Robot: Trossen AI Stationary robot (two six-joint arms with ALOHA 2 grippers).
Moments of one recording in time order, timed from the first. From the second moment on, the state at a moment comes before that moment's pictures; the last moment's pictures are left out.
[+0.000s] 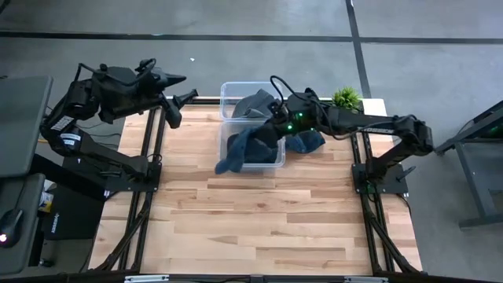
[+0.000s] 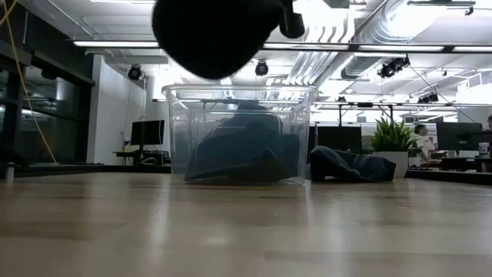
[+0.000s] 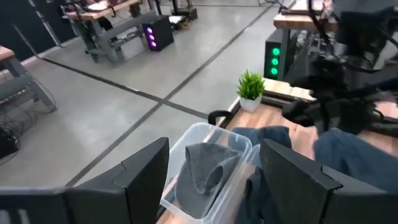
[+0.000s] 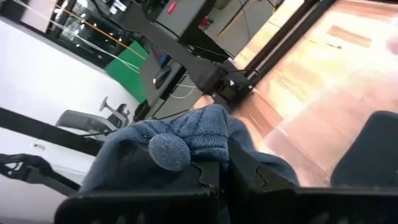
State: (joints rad) left arm 0.06 1.16 1.90 -1.08 -0.56 -0.06; right arm -0.18 1.49 1.37 -0.19 -0.23 0.84
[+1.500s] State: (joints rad) left arm -0.04 1.35 1.58 -0.64 -0.48 0.22; right arm -0.34 1.46 1.37 -0.22 0.06 0.56
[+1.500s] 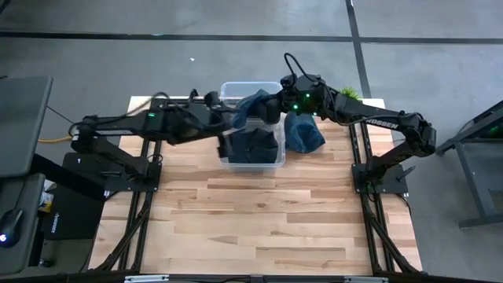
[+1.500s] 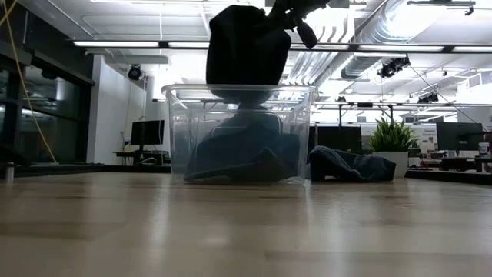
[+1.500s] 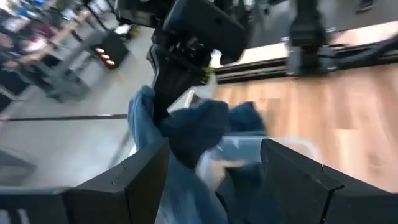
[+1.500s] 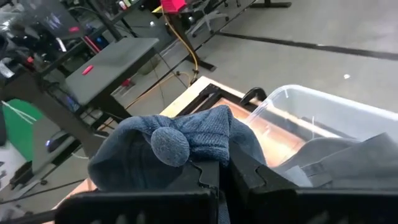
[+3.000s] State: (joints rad) left arm -0.03 1.51 1.58 -0.73 -0.89 0.18; right arm -0.34 1.39 1.37 -0.08 -0.01 0.51
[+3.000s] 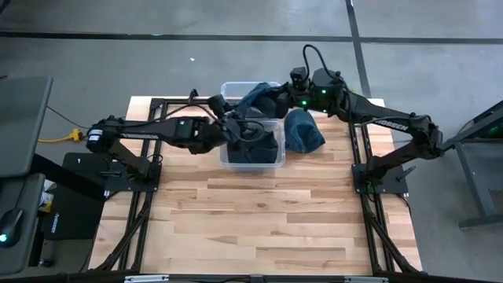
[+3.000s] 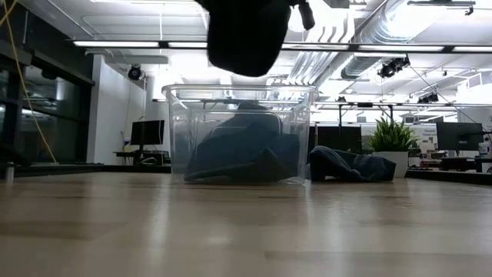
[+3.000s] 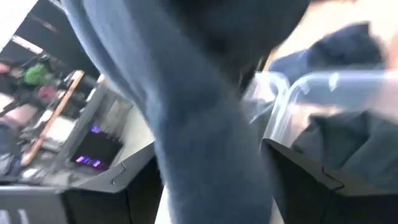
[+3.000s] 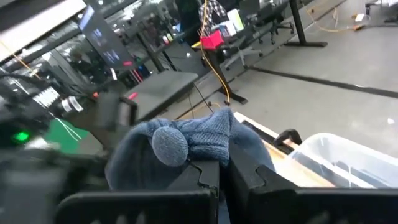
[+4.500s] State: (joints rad) left arm -0.03 1.54 1.58 -0.76 -0.83 0.10; right arm -0.34 1.33 1.37 -0.14 -0.06 0.38
